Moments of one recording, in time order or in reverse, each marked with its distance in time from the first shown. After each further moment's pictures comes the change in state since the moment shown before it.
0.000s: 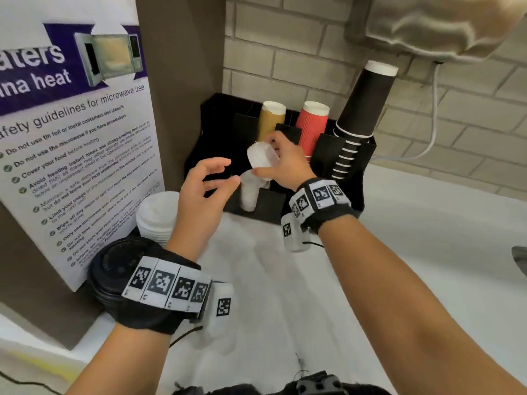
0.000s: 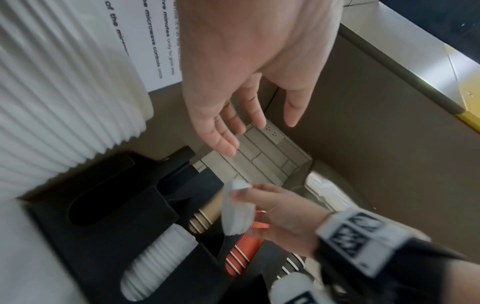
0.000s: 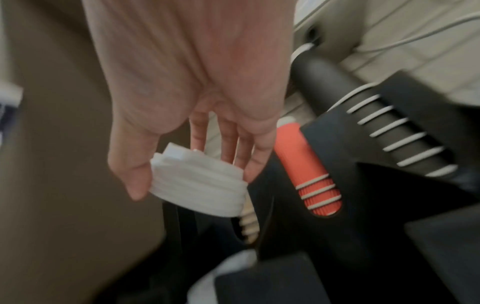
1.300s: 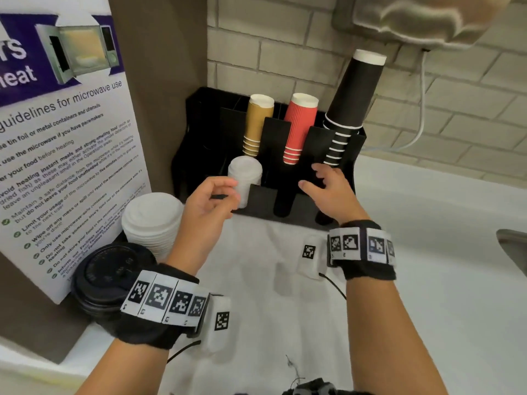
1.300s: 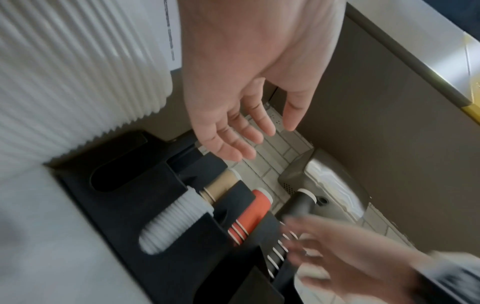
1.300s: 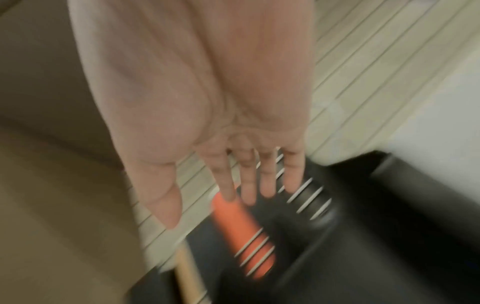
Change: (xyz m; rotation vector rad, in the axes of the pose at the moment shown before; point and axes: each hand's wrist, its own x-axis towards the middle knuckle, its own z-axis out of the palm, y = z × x) left_hand -0.010 -0.015 0.006 -0.043 -0.148 -0.072; right_hand -0.079 0.036 -0.039 -0.016 0.129 0.349
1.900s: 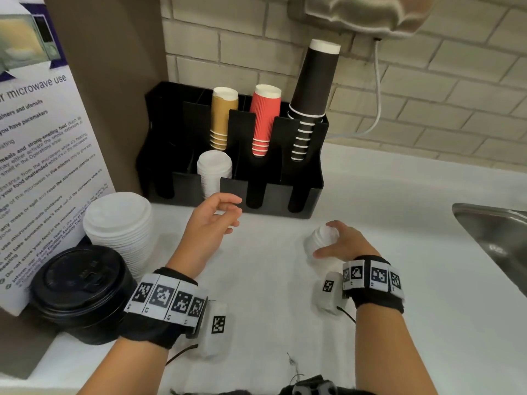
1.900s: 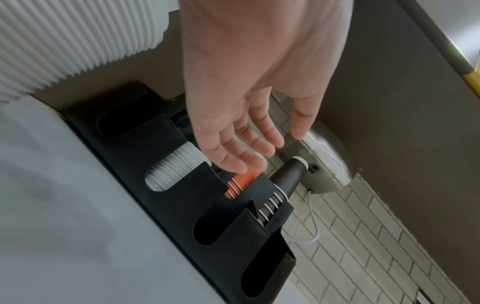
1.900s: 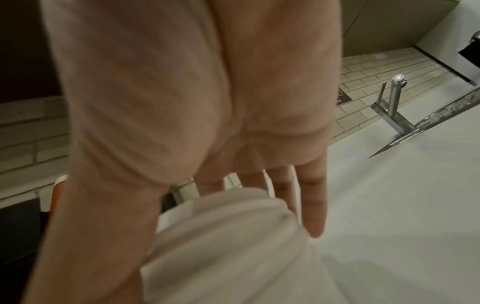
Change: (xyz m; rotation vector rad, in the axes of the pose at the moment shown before) left_hand -0.016 -0.018 0.039 0.005 -0.197 -0.167; right_hand -0.079 0.115 -0.030 -0.202 -0.256 0.516
